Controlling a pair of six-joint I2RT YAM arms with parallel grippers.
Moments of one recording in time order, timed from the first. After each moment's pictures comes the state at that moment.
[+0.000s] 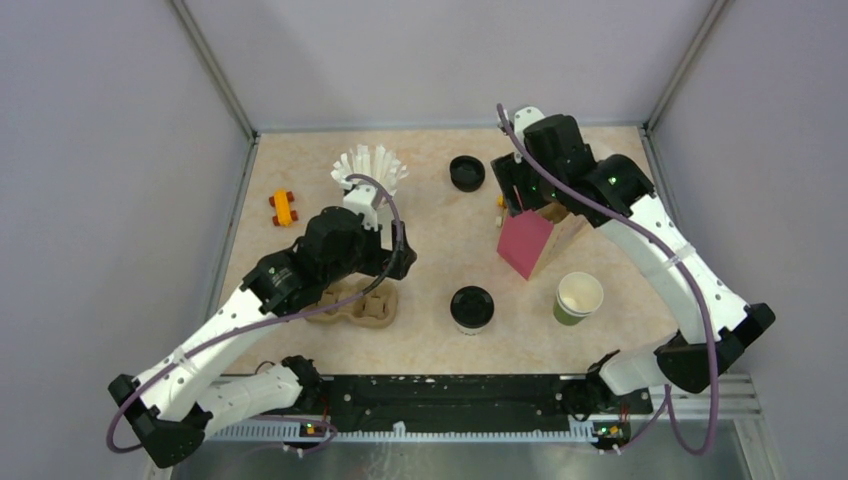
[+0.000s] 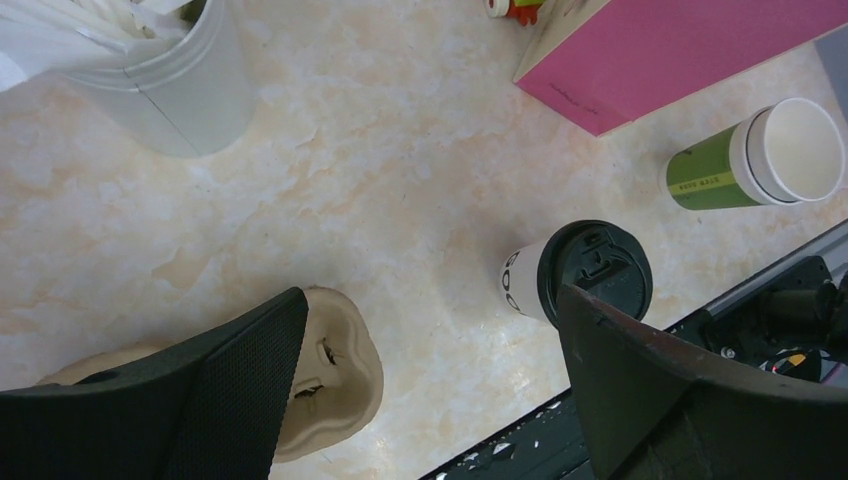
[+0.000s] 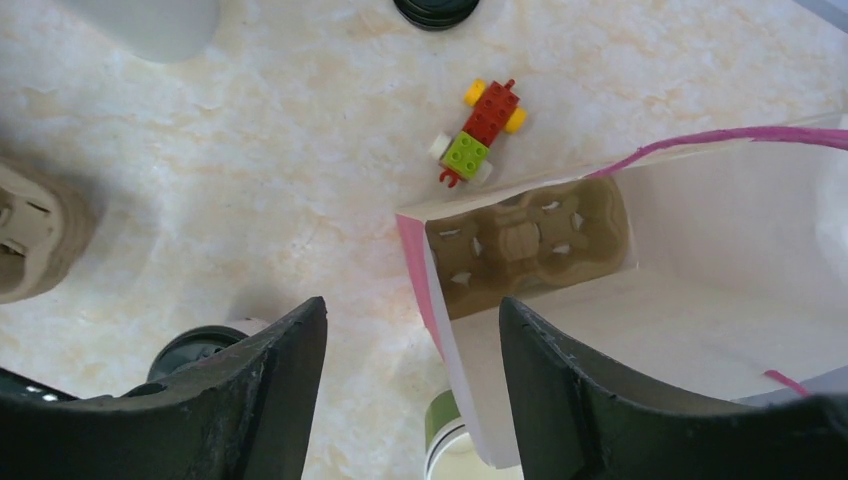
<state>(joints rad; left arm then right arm) -0.76 0.93 1.06 -0.65 -0.12 -0.42 0.66 1.40 1.74 -1.05 0.22 0.05</state>
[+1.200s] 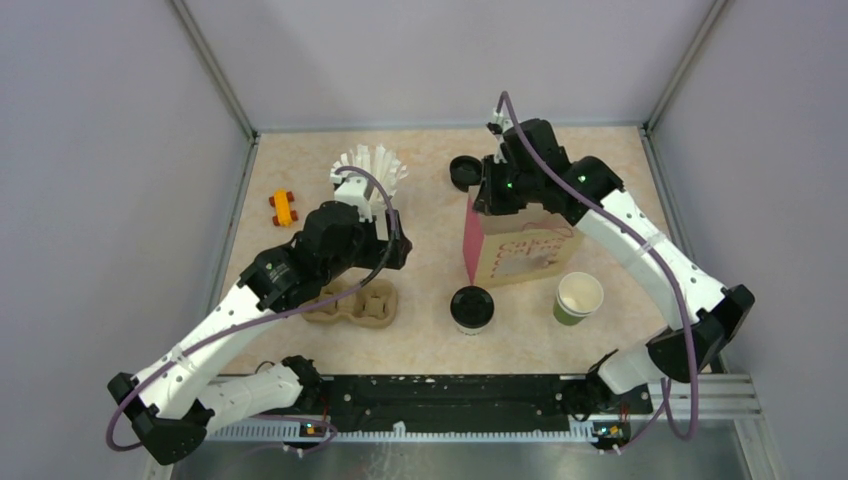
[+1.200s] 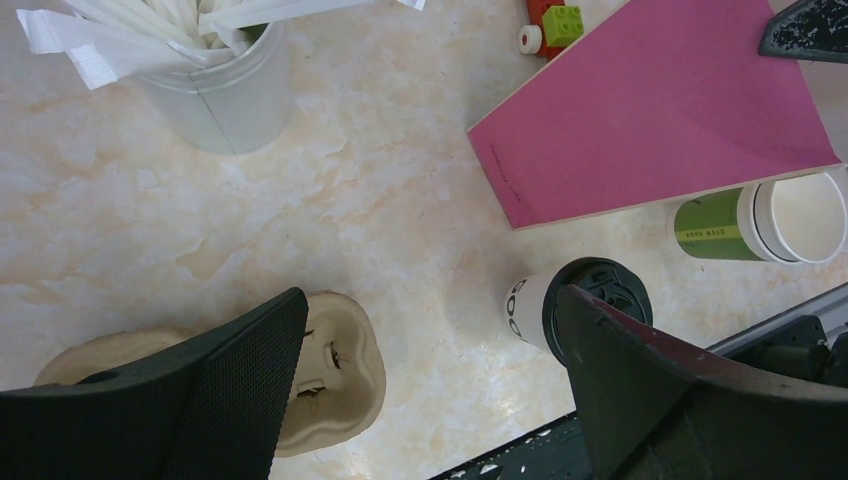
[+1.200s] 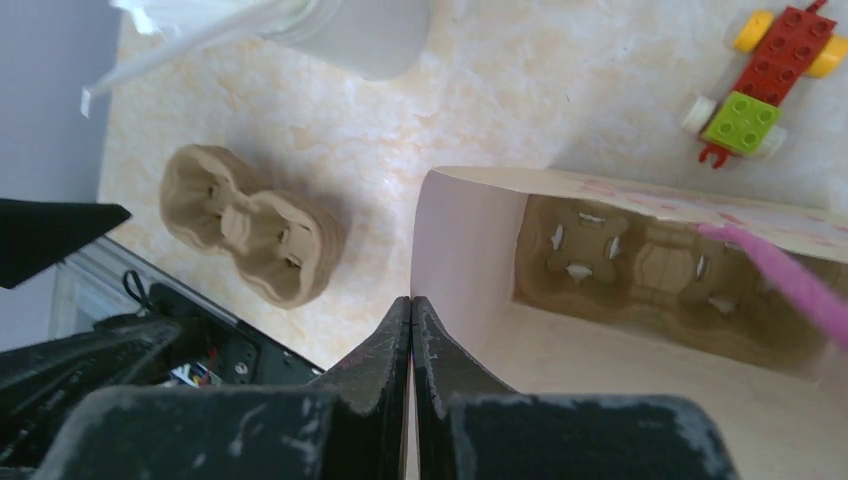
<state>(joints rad) -0.76 0.97 1.12 -0.69 -0.21 -0.50 0.67 1.46 1.65 -0.93 -0.05 0.45</state>
